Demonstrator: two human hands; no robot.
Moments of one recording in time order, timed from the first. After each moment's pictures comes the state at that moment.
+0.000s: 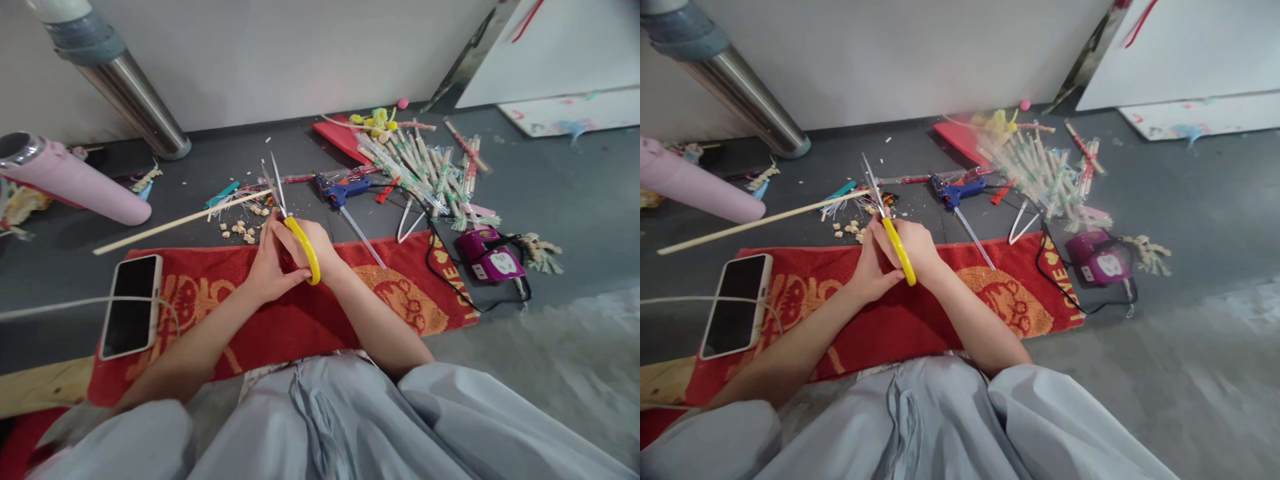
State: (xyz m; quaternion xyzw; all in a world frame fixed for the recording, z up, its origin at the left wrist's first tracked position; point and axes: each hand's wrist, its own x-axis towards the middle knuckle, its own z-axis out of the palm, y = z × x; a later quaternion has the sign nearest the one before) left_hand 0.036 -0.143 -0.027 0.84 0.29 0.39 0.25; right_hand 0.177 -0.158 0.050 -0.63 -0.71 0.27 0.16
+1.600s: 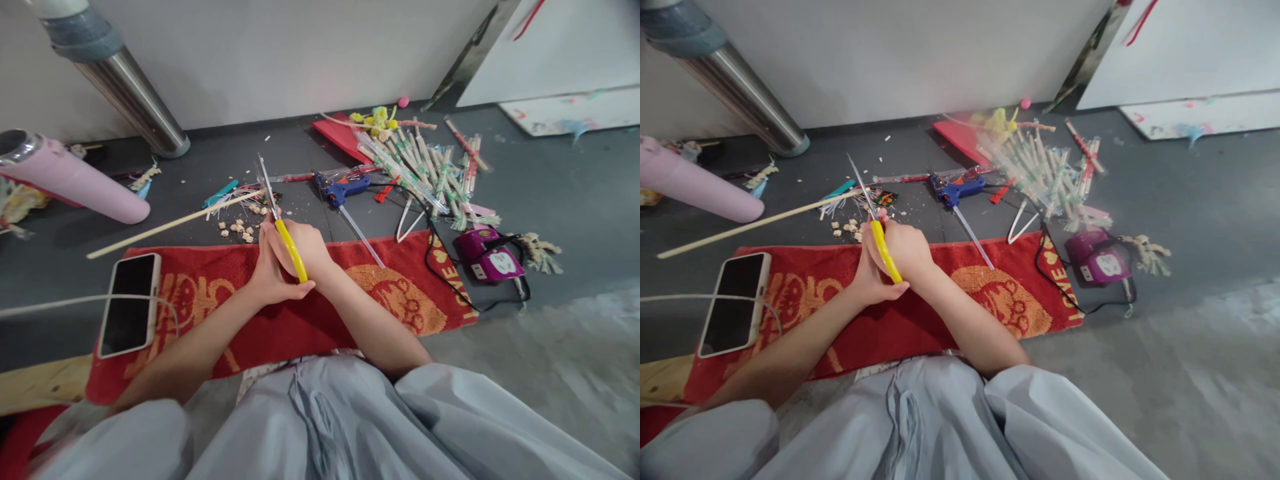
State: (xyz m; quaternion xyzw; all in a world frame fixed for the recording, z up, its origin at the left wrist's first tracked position) left_hand 0.039 -0.155 -0.038 0.79 0.33 0.39 0.34; right_hand 0.166 -0.162 0.054 -0.65 -0.71 0.24 0.14
